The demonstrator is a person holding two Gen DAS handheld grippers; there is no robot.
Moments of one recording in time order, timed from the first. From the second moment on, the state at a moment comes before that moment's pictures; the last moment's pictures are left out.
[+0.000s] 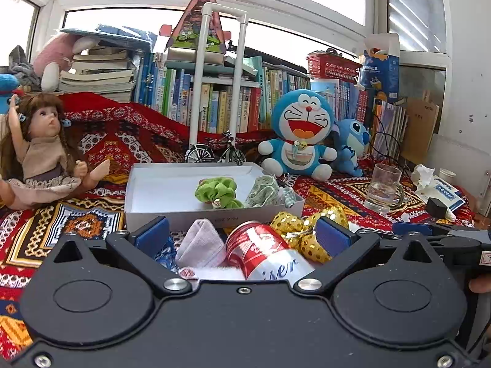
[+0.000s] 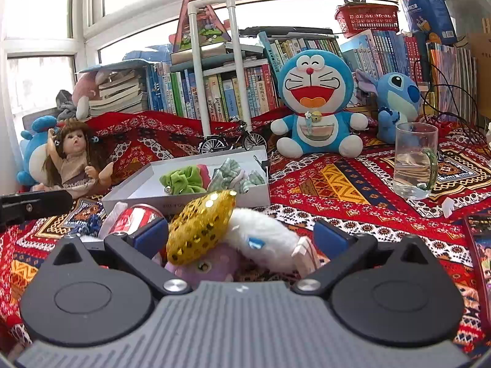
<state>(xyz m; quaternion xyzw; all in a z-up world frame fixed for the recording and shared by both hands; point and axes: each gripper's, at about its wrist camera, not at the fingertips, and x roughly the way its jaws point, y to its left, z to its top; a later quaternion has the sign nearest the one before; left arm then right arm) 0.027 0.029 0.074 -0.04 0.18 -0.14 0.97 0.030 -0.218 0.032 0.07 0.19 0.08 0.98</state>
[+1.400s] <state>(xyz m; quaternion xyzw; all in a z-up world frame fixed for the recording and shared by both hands) -0.001 0.049 0.027 -0.04 0.23 -0.09 0.97 0.003 -0.214 -0.002 0.06 0.24 0.08 0.97</state>
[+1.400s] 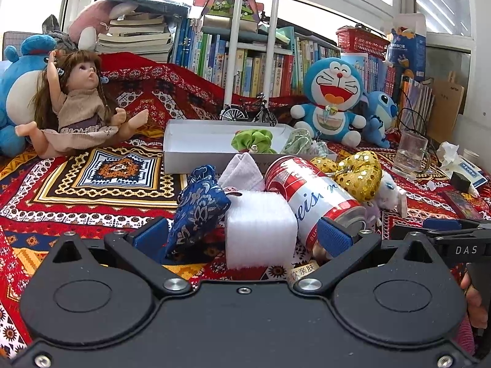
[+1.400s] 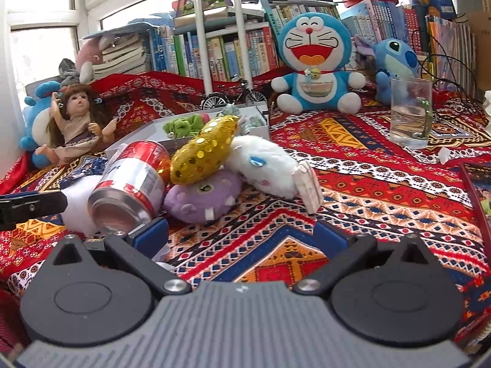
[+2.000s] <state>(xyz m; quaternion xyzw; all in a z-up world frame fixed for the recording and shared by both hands) -0.004 0.052 0.020 -0.04 0.24 -0.08 0.97 0.002 -0.209 -0.004 0.05 0.25 0.08 0.96</state>
